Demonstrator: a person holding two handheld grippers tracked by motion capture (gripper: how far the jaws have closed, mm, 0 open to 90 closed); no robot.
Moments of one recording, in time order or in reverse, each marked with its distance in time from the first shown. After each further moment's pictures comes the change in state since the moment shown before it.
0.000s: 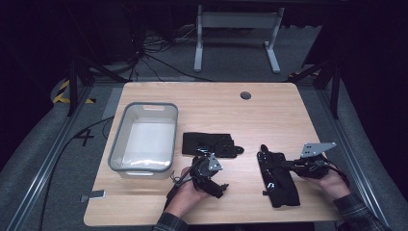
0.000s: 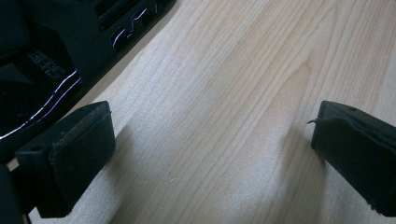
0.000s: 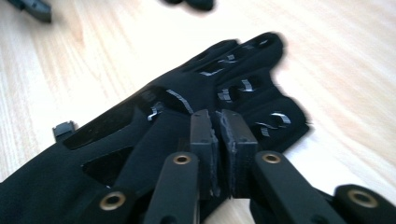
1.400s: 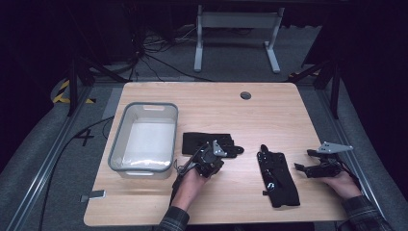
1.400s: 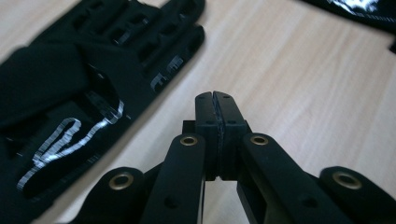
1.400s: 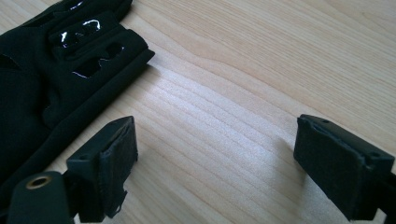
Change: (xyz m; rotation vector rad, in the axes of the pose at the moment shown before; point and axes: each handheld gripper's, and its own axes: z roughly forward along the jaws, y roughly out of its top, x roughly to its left) left arm 0.016 0.045 -0.017 0.047 0.037 -0.051; right arm -0.041 -0.052 -0.008 -0.035 -0.256 0.192
